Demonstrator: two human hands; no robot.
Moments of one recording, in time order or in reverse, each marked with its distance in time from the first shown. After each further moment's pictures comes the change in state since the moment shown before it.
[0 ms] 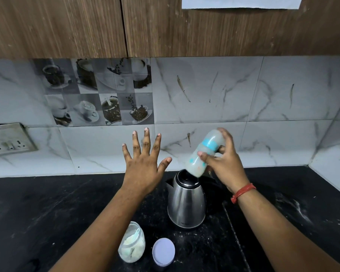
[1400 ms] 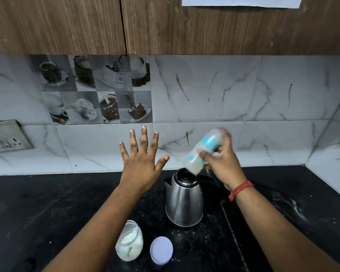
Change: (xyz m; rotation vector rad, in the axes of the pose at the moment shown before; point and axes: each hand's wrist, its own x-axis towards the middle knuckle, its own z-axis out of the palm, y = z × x) left_hand 0.002 -0.001 -0.001 -0.020 0.004 0.000; right_hand 0.001 -0.002 0.003 0.036 0.041 0.001
